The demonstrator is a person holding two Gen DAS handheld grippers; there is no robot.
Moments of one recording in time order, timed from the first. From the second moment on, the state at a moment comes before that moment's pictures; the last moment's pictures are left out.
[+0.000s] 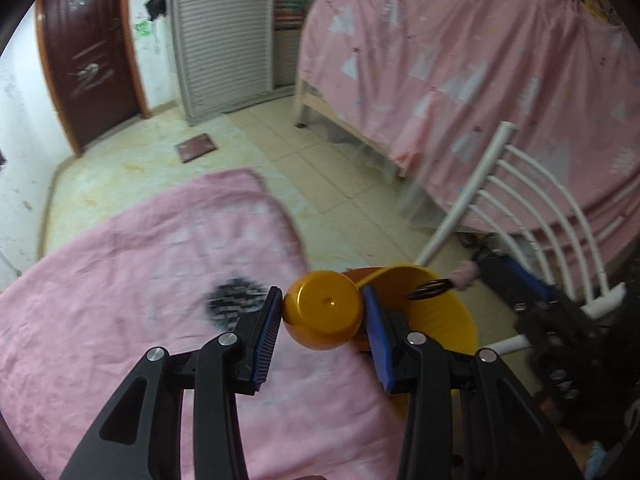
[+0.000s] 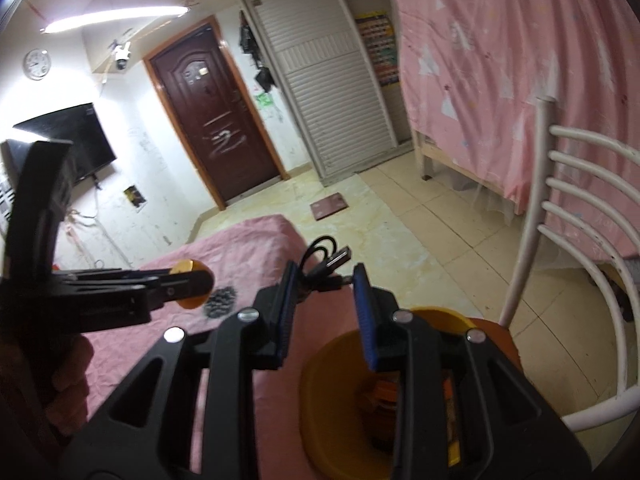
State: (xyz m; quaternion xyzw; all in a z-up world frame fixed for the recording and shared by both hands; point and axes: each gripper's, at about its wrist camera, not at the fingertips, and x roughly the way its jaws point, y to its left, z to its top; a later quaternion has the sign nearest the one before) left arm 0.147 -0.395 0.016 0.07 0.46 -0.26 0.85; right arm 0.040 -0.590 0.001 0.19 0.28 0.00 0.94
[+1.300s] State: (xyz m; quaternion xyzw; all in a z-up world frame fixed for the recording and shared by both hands) left arm 0.113 -0.269 0.026 0.04 0.31 -0.13 0.94; right arm 0.080 -0.524 -0.015 0.17 0.30 0.01 0.94
